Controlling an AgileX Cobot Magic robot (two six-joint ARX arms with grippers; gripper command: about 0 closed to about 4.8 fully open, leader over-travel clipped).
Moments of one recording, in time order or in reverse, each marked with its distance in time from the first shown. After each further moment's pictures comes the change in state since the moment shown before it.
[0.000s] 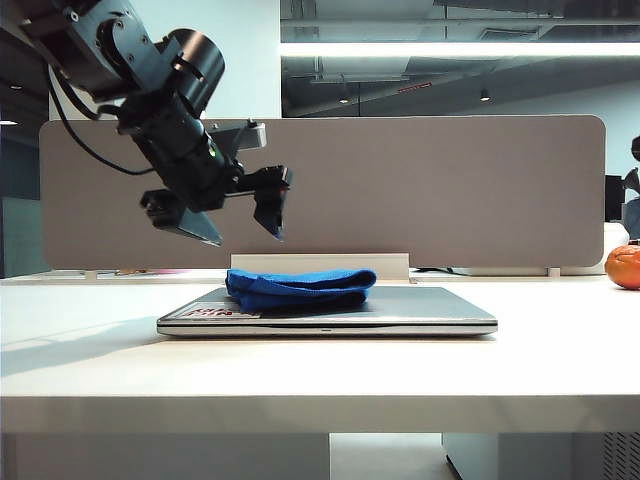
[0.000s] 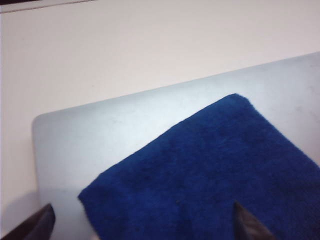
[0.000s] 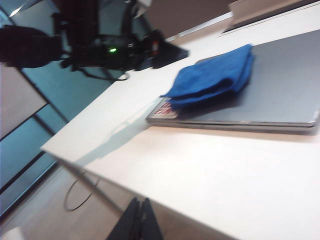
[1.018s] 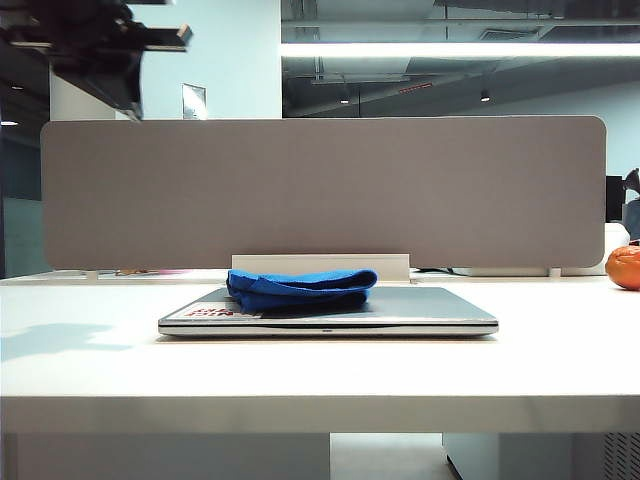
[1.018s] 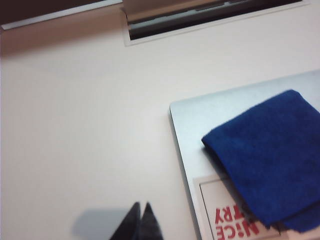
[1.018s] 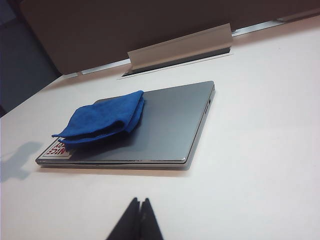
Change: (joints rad) left arm 0.053 -0.510 -0.080 -0.413 -0.184 0.108; right arm -0.001 0.000 0.000 -0.002 0.381 -0.167
